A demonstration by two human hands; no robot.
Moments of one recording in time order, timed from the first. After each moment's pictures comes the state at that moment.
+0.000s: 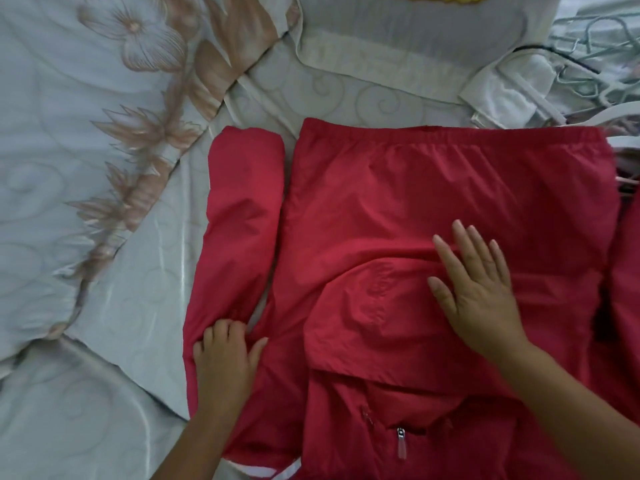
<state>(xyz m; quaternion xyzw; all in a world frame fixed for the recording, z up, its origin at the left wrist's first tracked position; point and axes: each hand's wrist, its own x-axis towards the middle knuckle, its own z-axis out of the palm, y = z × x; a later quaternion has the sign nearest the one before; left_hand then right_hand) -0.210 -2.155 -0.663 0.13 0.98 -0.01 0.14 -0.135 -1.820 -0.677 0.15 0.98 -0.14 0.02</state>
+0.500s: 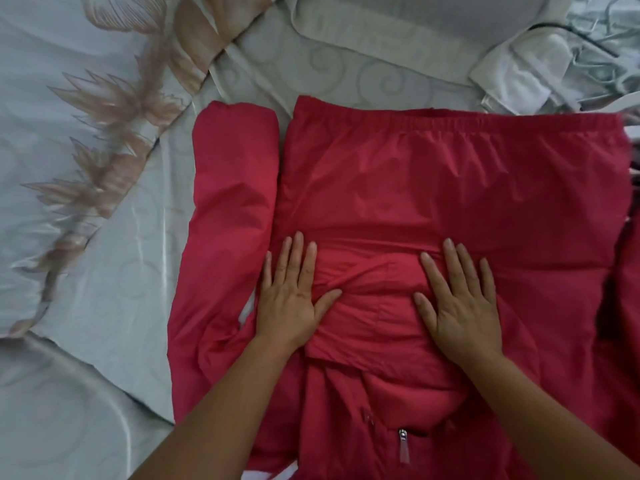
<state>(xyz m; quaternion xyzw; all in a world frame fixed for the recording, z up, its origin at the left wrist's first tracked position) -0.246 -2.066 -0.713 0.32 0.94 0.02 0.15 -0.119 -1.842 -0.713 0.16 0.98 -0.07 0.08</state>
